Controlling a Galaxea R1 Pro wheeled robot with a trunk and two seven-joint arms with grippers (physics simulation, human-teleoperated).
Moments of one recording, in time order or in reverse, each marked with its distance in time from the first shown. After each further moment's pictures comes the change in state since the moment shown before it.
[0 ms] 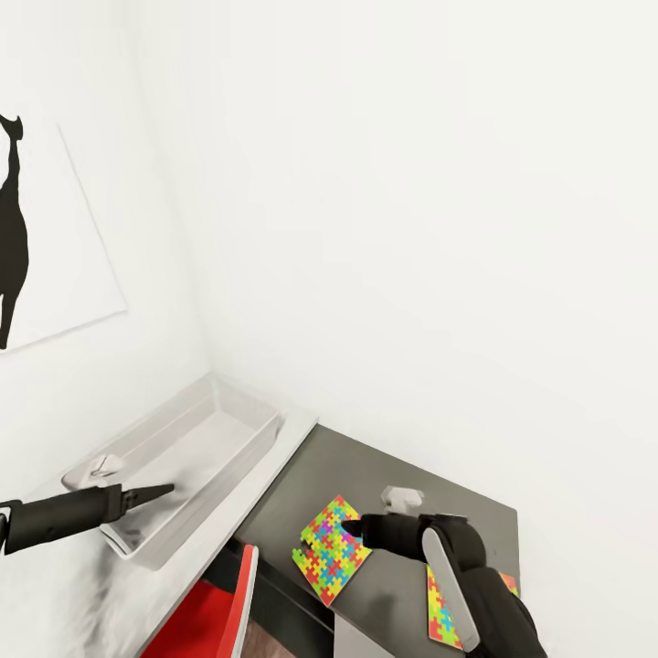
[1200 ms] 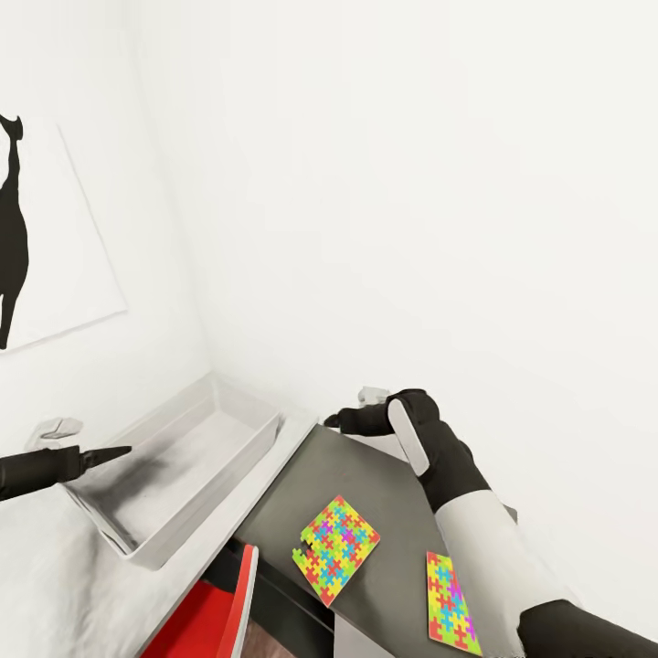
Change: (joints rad) left arm -0.120 0.110 0.081 0.001 -0.085 0.008 0.062; right arm -0.543 0.061 0.019 0.362 -0.058 0.084 -0.078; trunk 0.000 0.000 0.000
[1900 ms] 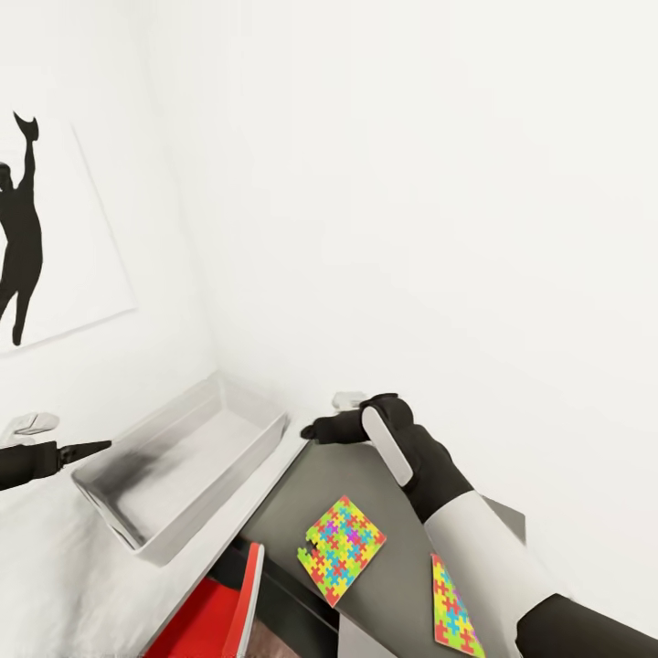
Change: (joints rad) left arm -0.001 0.047 0.043 0.000 0.005 0.000 -0.008; right arm -0.005 0.000 0.228 -0.008 -0.165 -0.030 -0.097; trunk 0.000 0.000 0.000
